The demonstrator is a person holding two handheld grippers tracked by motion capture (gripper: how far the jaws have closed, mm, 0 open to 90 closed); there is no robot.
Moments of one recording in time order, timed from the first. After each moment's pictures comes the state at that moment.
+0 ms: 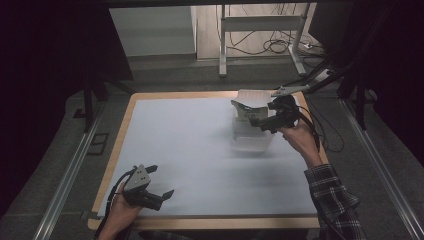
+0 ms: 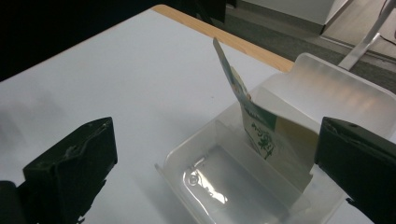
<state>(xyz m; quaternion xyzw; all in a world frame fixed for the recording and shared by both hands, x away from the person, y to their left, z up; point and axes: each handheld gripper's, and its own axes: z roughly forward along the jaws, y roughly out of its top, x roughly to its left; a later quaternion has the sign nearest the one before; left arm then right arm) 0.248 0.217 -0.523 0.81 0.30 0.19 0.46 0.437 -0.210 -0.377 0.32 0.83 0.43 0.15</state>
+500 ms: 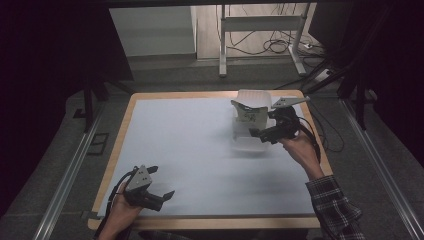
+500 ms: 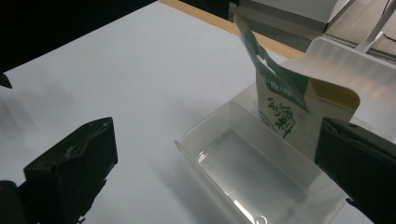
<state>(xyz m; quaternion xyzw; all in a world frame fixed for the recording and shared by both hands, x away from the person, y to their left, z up) 0.248 0.215 -0.523 0.82 0.30 0.19 0.45 0.410 -0.212 -0.390 0.32 0.83 0.43 0.15</state>
